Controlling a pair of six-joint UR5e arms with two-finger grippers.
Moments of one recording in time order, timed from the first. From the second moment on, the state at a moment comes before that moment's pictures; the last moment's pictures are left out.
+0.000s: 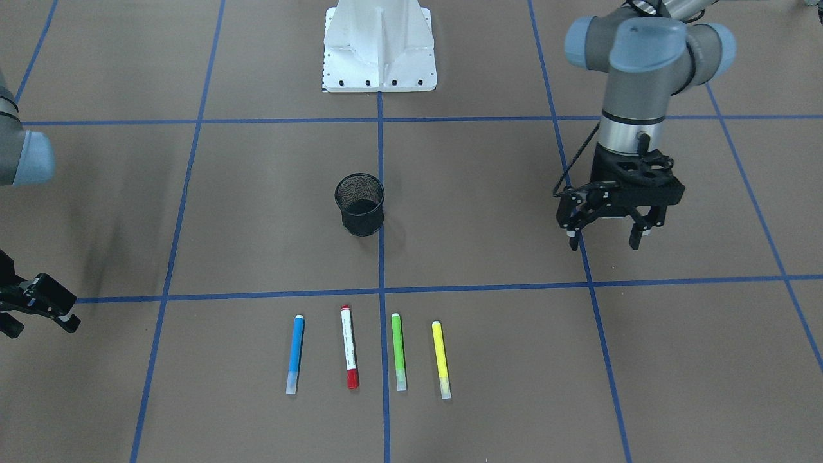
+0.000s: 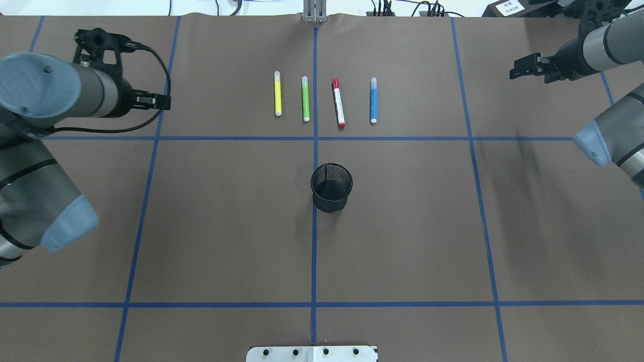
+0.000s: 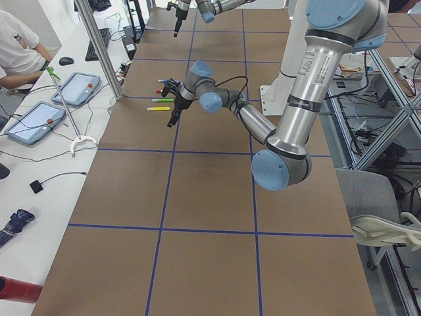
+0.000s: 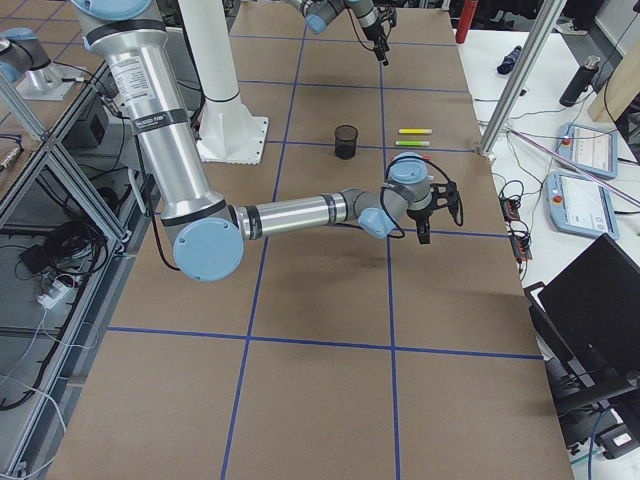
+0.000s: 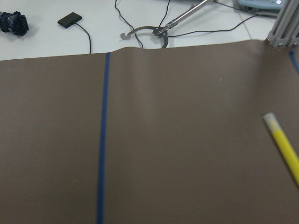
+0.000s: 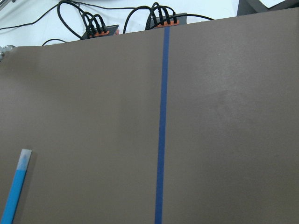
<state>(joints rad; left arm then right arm) -0.86 -1.86 -1.86 -1.82 -1.71 -0.85 1.14 -1.25 1.37 -0.84 2.12 0.86</state>
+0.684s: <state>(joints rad) -1.28 -1.69 -1.77 -1.65 -2.26 -0.27 1.35 -1.26 1.31 -1.16 2.32 0.40</state>
